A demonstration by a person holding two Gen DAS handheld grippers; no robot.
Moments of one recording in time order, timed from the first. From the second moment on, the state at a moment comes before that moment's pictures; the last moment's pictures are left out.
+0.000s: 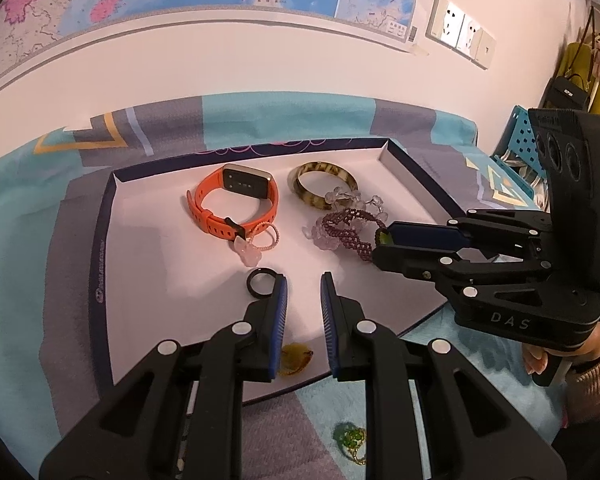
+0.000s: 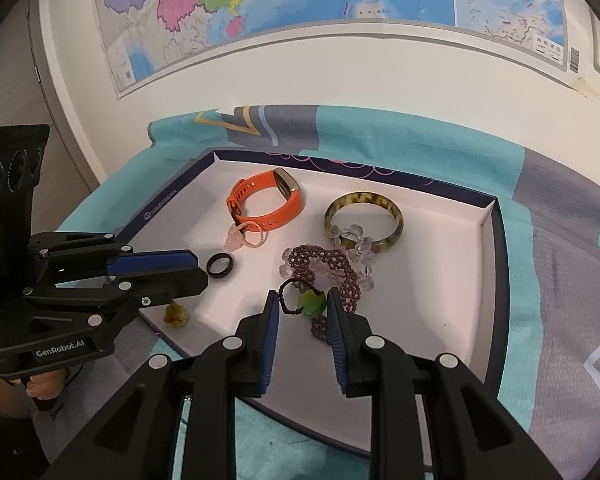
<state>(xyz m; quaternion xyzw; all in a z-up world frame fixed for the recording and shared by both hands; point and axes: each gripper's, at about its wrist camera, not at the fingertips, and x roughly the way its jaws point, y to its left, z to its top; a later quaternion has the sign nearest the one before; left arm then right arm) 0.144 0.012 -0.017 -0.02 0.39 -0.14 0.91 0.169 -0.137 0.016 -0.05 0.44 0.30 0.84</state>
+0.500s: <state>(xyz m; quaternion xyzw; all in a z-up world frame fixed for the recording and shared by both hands) 0.119 0.023 -0.004 -0.02 0.37 -0.14 0.92 0.156 -0.145 0.030 -0.04 0.42 0.30 0.85</state>
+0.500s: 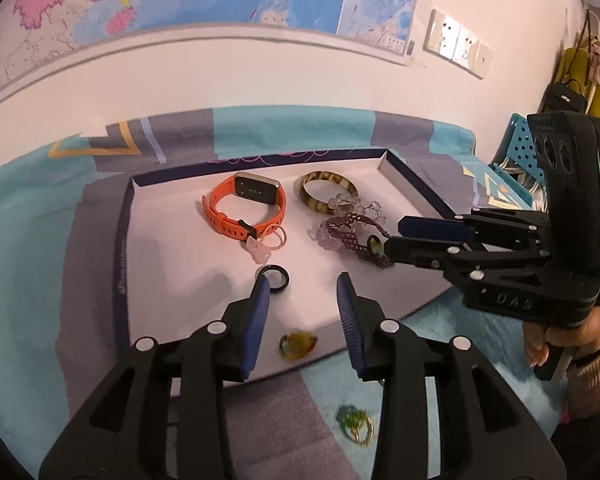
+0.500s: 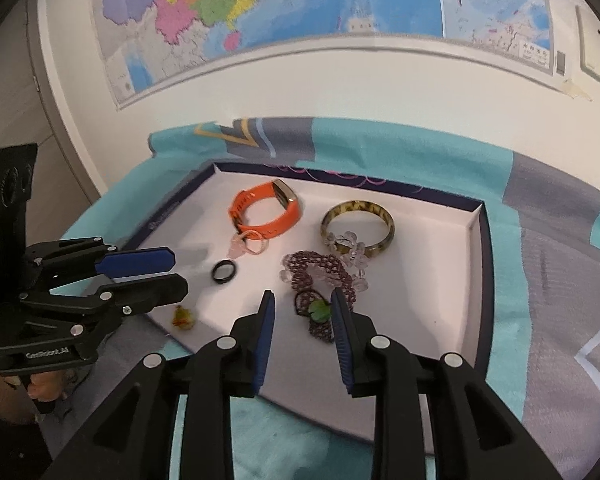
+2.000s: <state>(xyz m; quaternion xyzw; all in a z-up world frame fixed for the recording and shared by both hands) 0.048 0.008 -0.035 0.01 0.41 -0.17 0.89 0.086 -0.112 0.002 -0.12 0.45 0.35 0.81</state>
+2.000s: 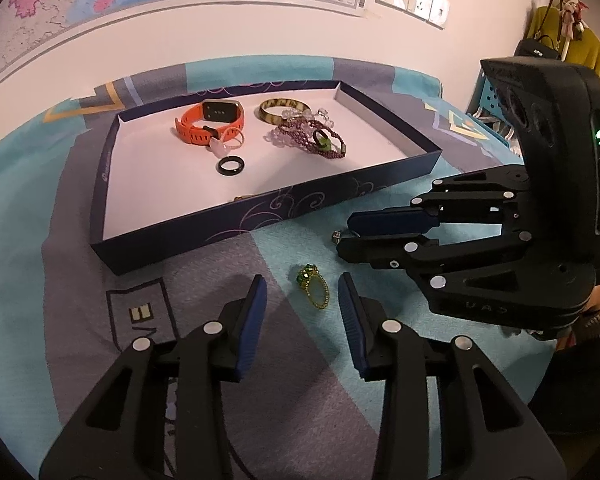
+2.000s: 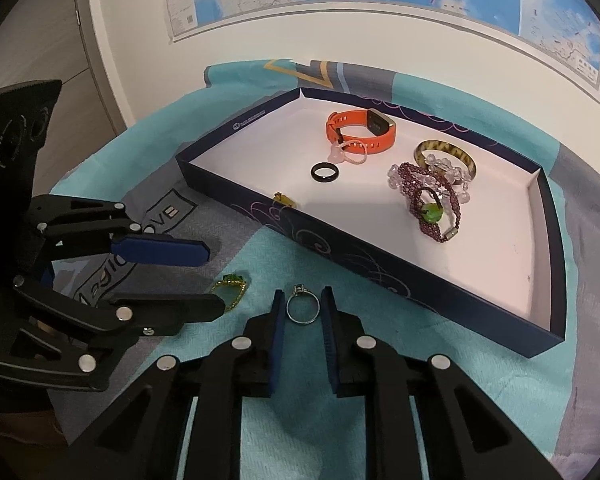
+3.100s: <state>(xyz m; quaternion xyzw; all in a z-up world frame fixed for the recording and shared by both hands) 0.052 0.006 -0.017 0.00 0.39 -0.17 0.90 0.085 -0.150 0.018 -0.04 0.44 0.34 0.83</state>
